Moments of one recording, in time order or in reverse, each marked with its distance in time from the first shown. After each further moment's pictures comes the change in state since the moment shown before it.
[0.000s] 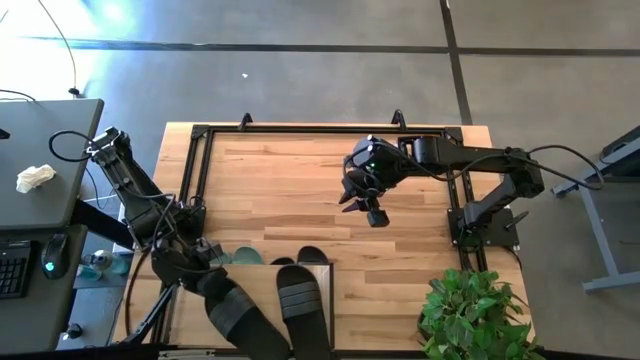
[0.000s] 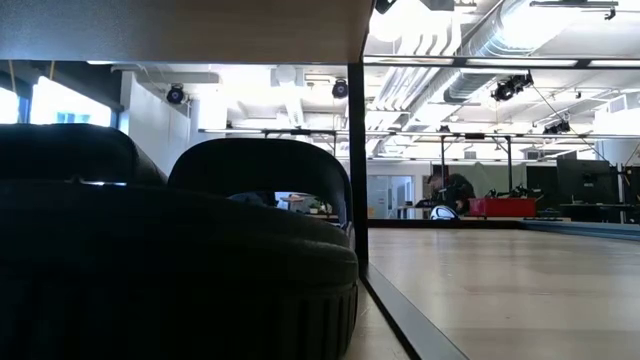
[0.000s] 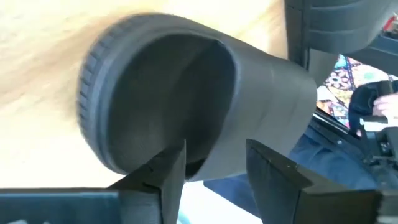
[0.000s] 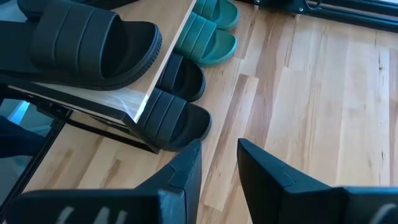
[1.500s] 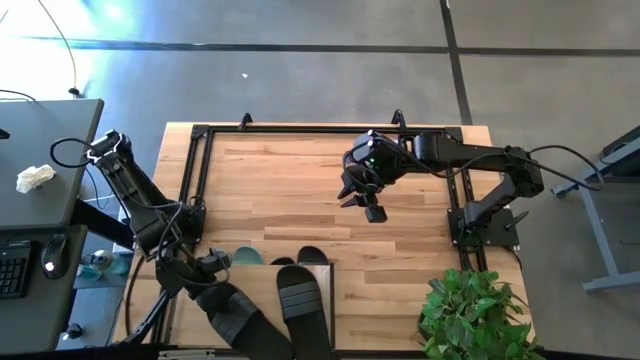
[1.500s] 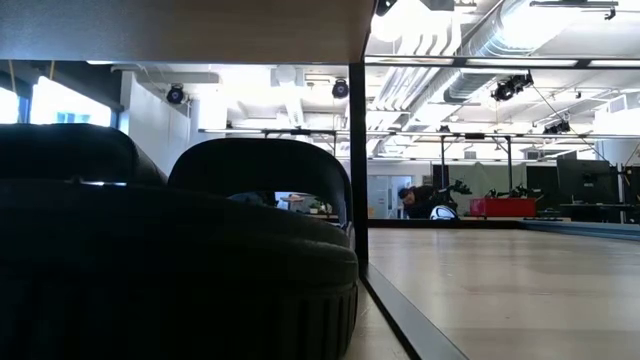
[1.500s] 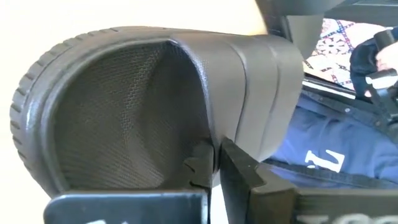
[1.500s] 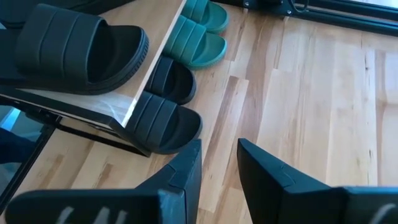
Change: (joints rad) left arm 0.000 0.094 0.001 0.144 -0.018 0.223; right arm -0.026 0.001 0.000 0.015 0.003 -0.004
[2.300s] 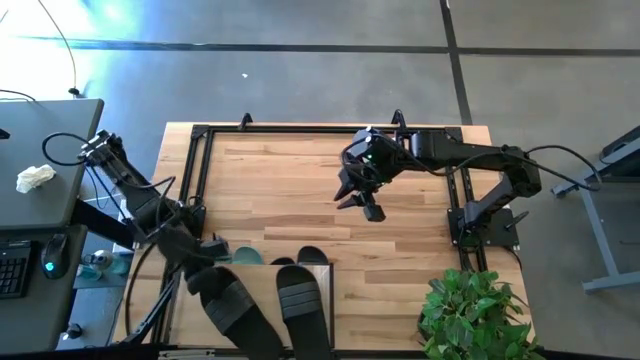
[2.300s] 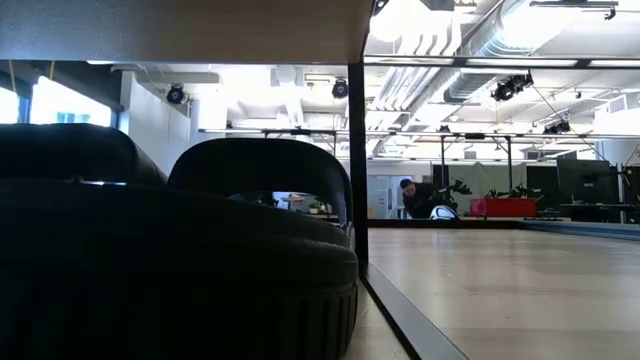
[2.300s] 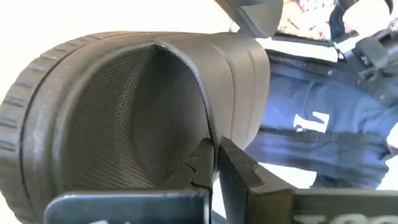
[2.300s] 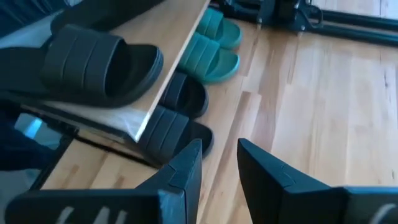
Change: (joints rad) left arm 0.146 -0.141 0.009 -0.072 0.218 0.248; right arm -0.025 0.016 0.000 0.048 -0.093 0.000
